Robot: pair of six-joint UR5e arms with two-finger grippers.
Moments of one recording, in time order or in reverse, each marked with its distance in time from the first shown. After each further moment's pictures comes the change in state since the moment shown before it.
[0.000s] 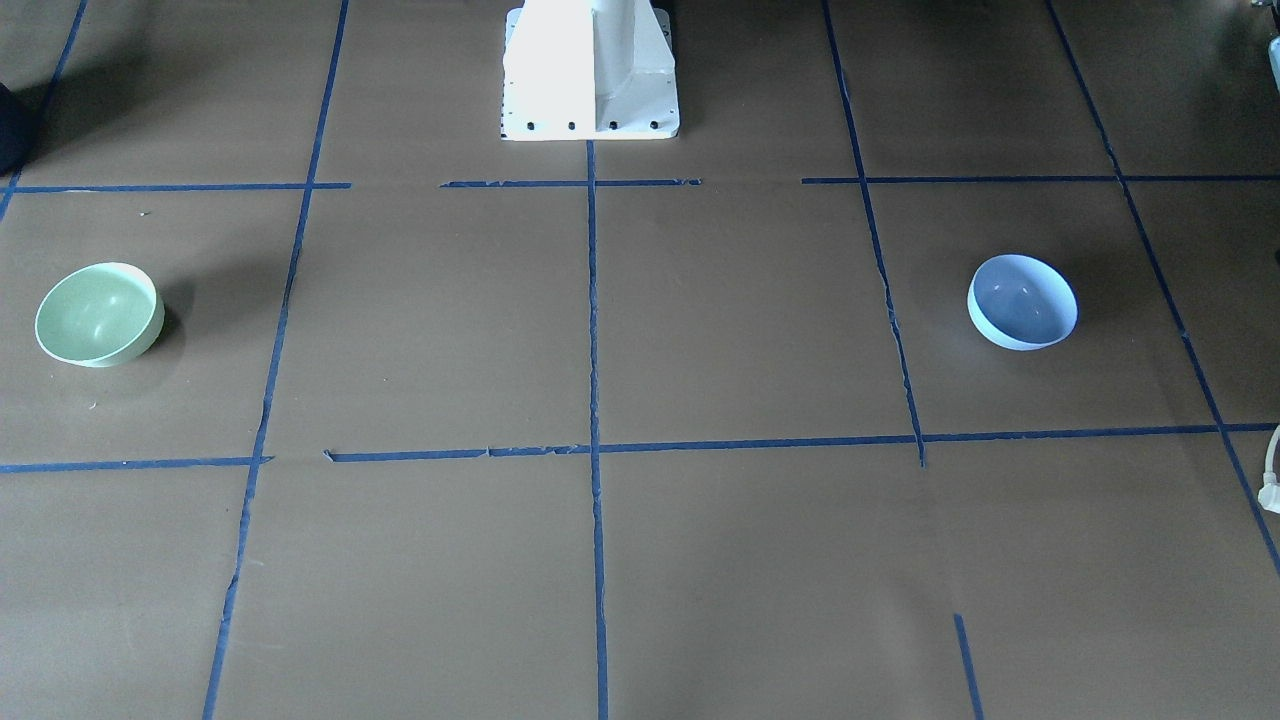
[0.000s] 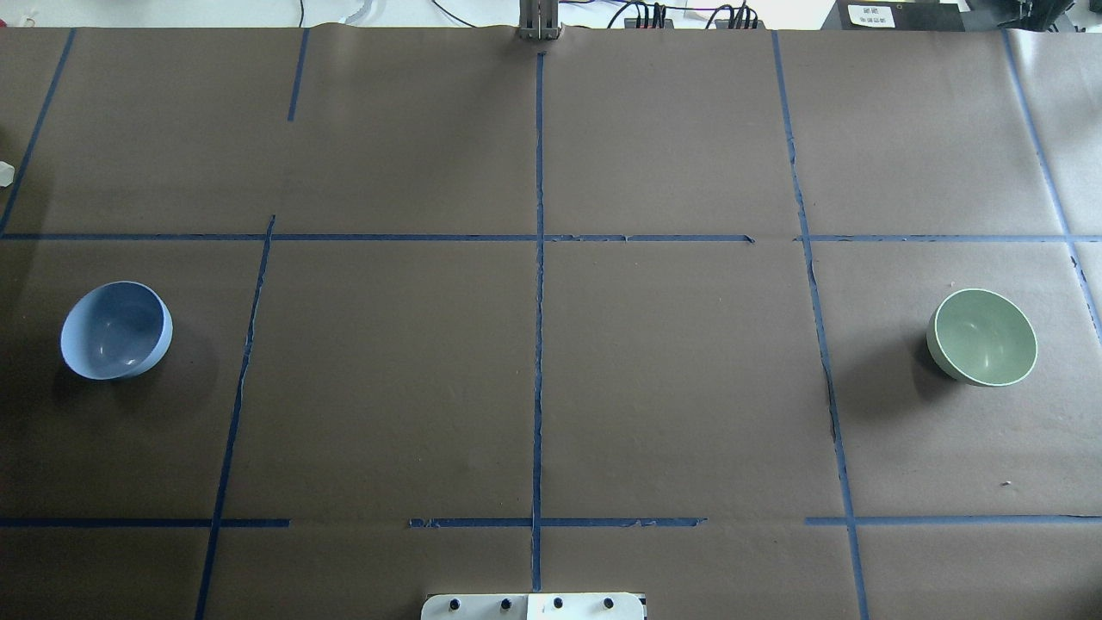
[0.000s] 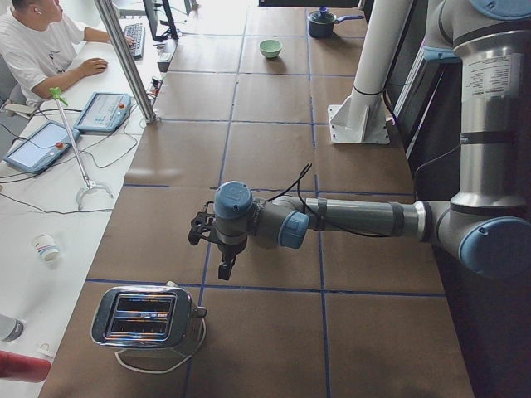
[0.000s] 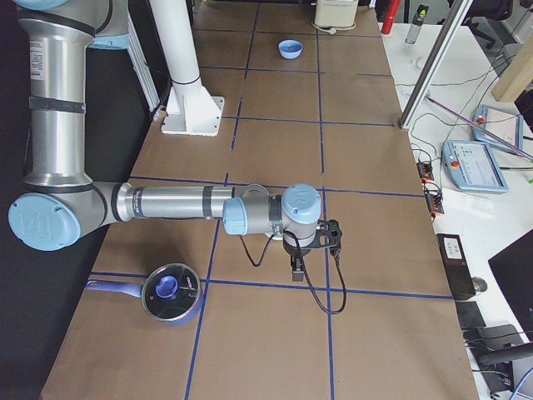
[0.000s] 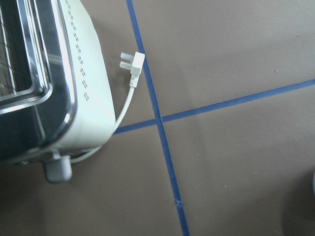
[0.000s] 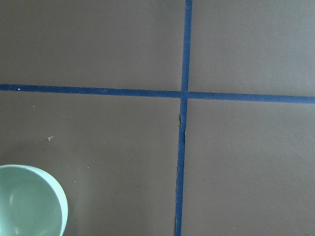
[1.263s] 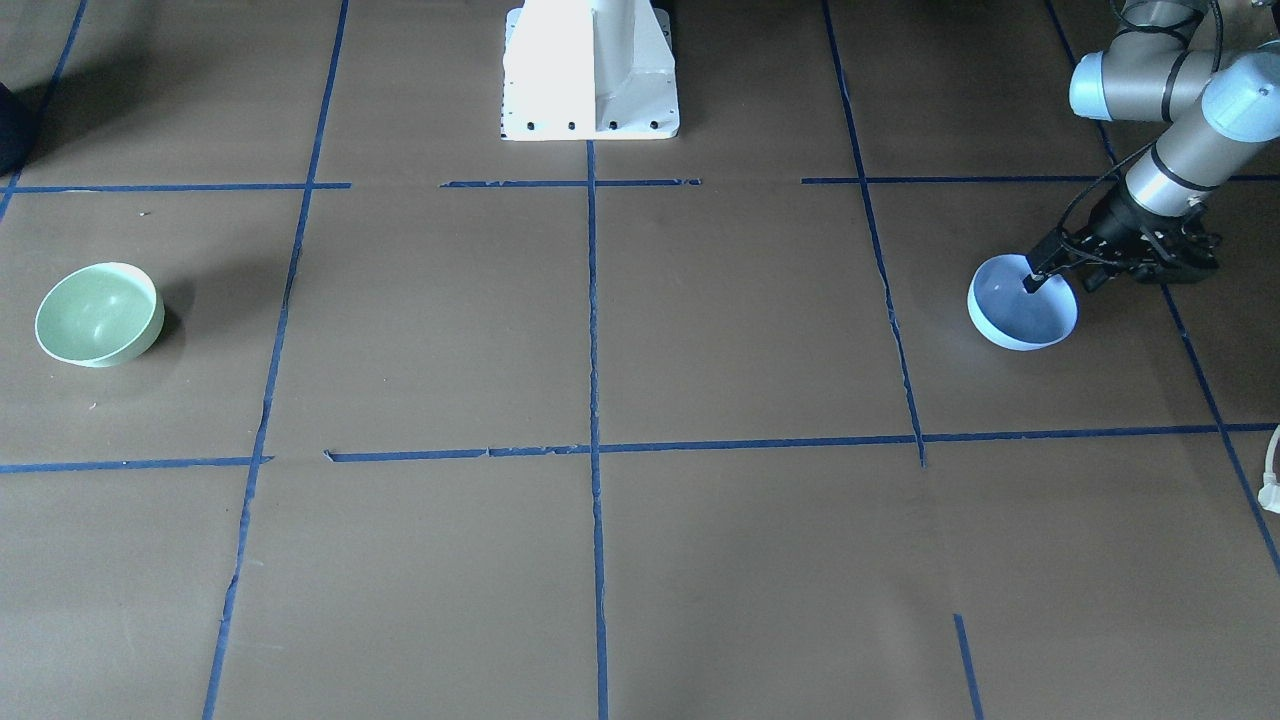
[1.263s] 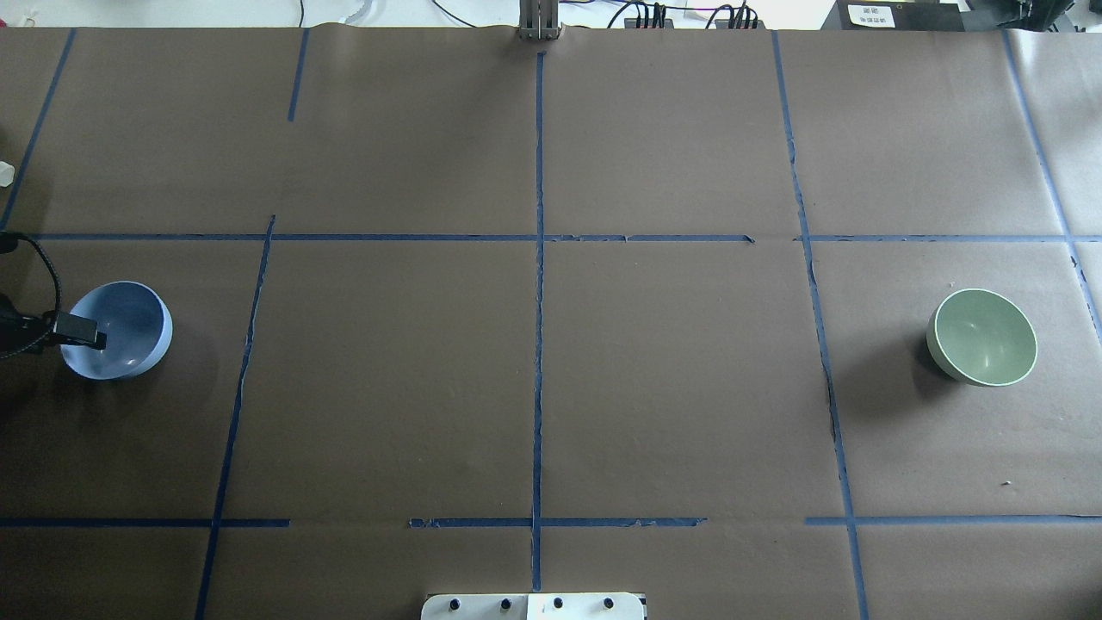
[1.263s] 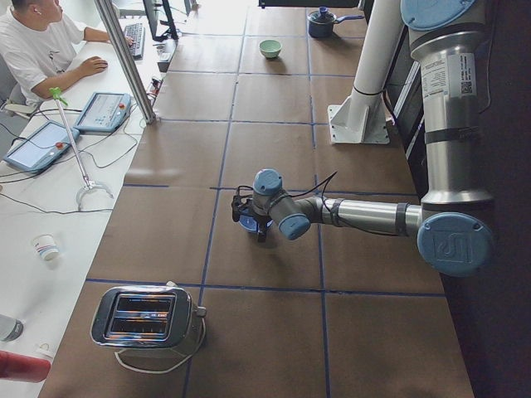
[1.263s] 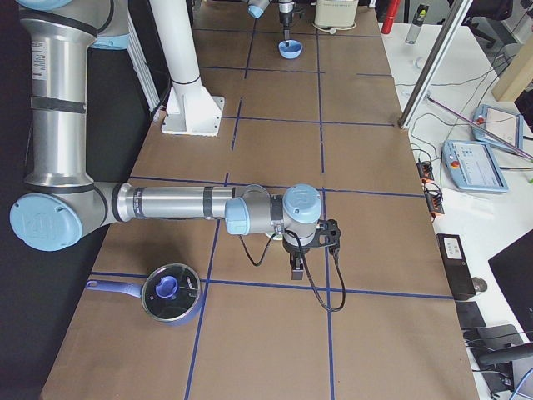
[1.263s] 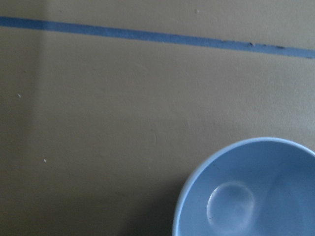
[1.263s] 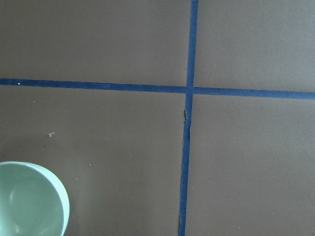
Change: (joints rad) left arm 0.508 0.043 0.013 -0.440 0.187 -0.761; right arm -0.016 -0.001 -0.003 0.002 0.000 0.007
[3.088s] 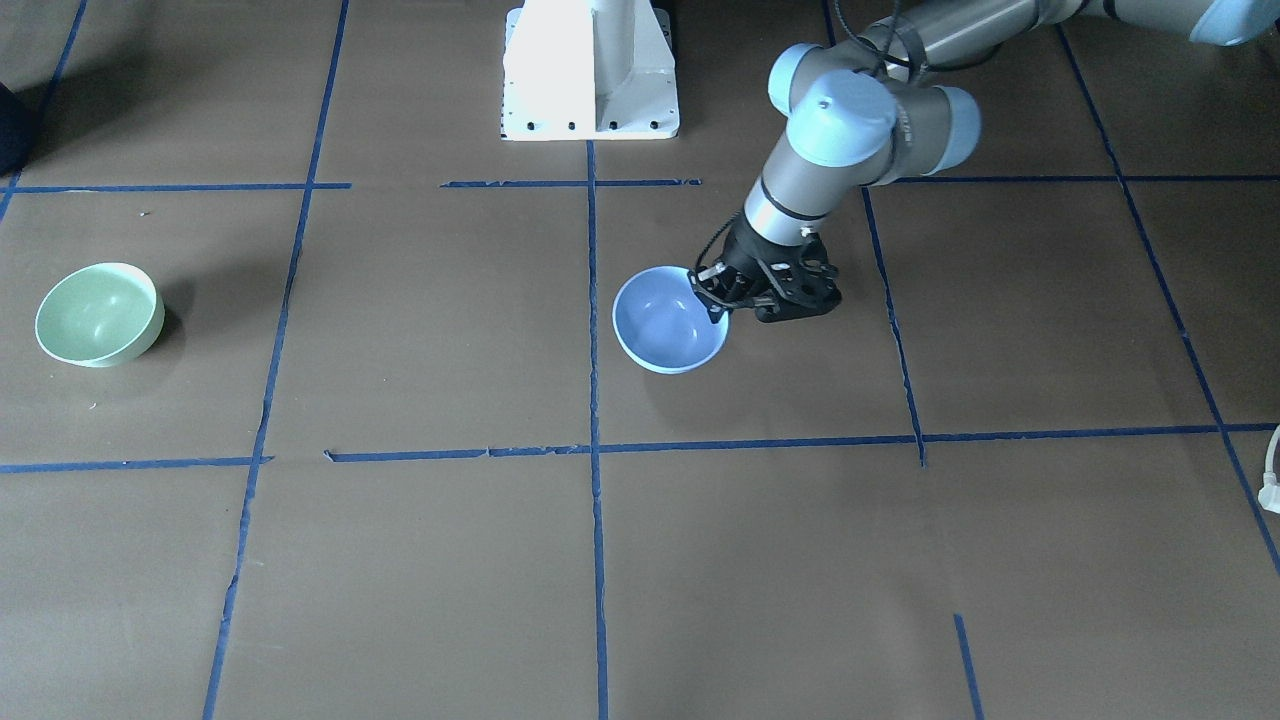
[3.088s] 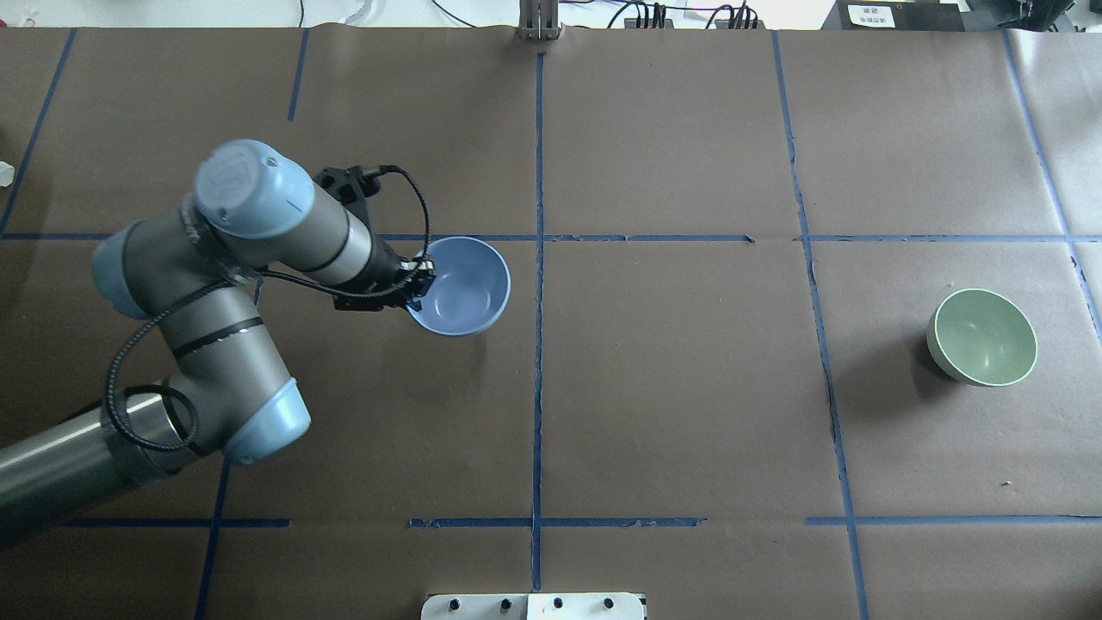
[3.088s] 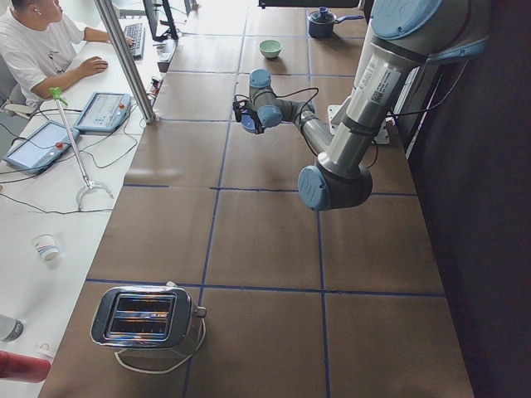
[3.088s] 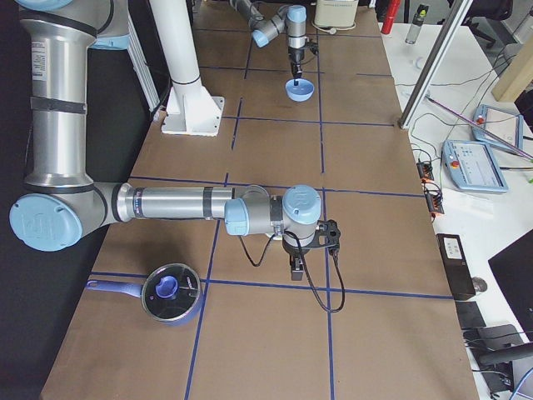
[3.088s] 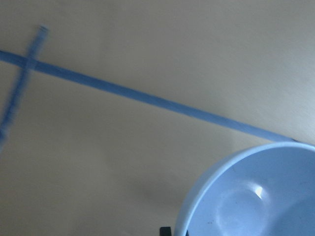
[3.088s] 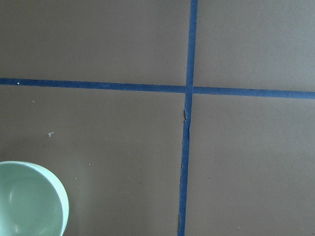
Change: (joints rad) left arm 0.353 -0.733 0.021 0.471 0.192 -0.515; right arm 0.001 -0.002 0.001 0.001 0.001 -0.001
